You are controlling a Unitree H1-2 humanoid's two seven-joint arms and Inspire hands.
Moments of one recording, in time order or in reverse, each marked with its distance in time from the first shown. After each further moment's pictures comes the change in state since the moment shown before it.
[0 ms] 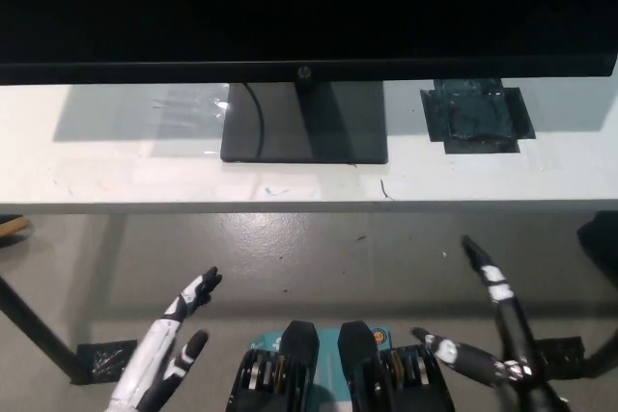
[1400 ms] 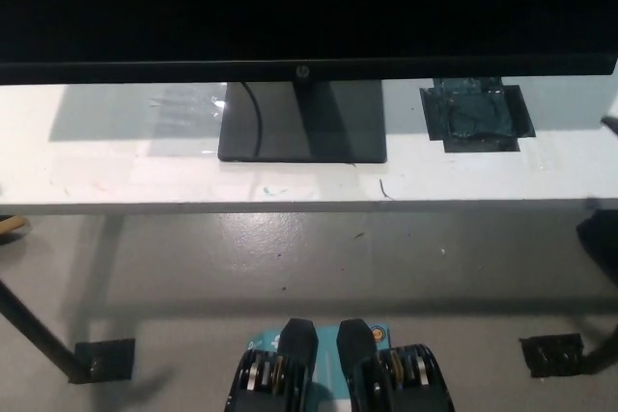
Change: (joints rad) left_arm -0.321 0.393 0.559 0.123 -0.200 0.084 -0.063; right_arm -0.422 -0.277 -0.330 0.058 0.365 0.073 0.195
